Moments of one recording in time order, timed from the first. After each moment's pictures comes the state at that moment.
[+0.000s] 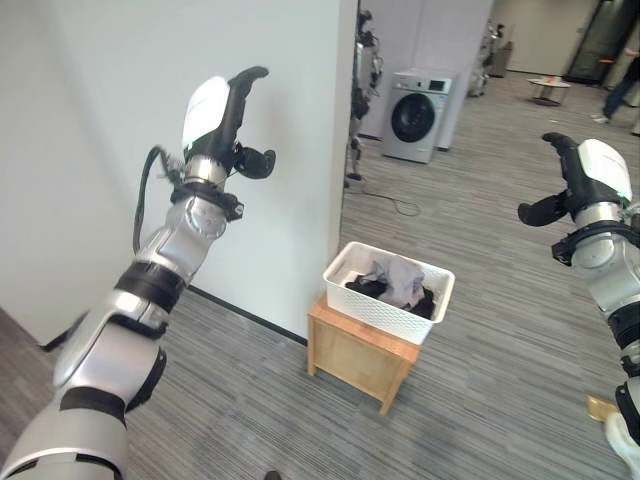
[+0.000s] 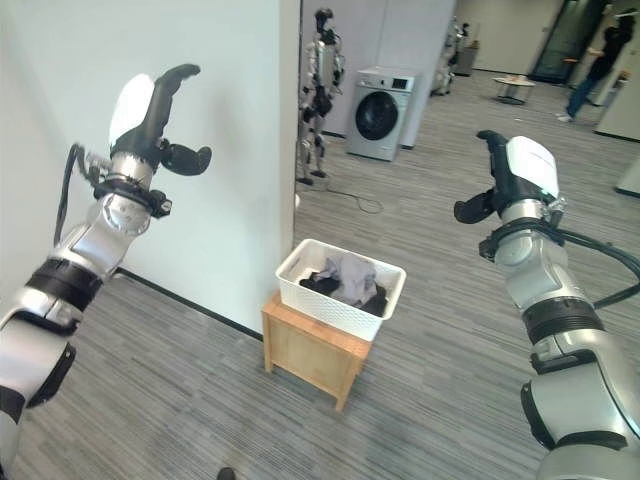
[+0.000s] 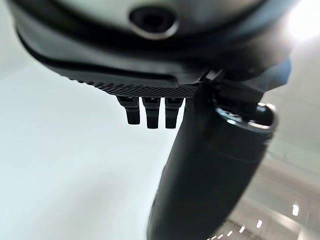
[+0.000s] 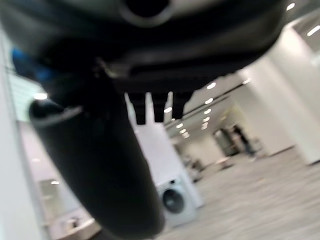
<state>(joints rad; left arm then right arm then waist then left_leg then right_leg) -0.83 0.60 -0.36 0.47 -0.04 -0.07 0.30 -0.81 -0.92 0.41 0.73 -0.13 -0.01 -0.24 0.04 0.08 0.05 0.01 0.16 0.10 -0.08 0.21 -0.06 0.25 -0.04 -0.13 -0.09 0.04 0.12</state>
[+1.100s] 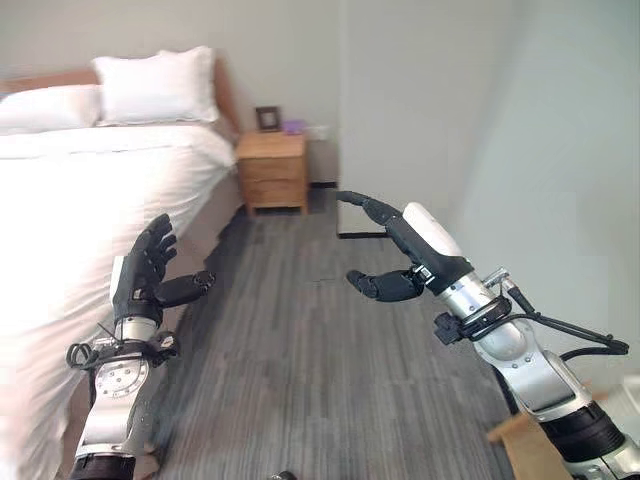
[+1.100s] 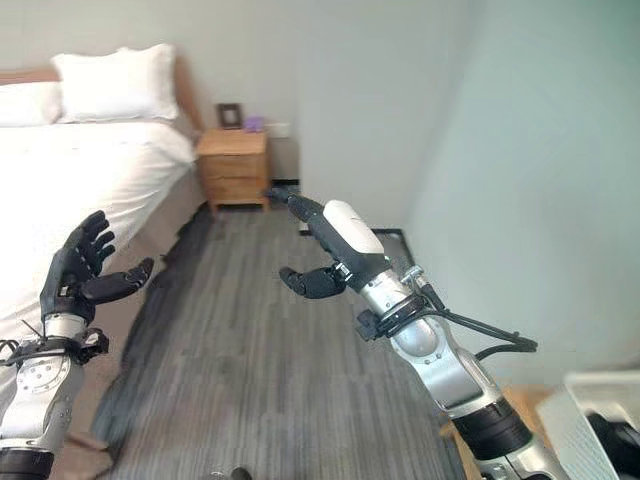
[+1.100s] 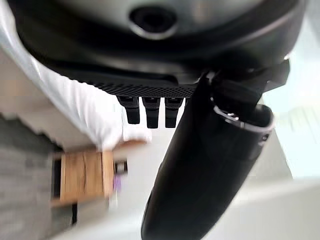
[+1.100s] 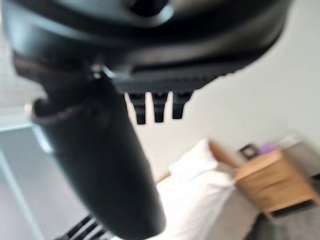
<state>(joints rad) 0.04 0.45 0.12 0.07 -0.39 -0.14 0.12 -0.24 -0.65 0.29 -0.20 -0.19 -0.19 -0.01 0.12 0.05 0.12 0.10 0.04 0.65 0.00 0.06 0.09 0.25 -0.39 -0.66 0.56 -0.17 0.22</state>
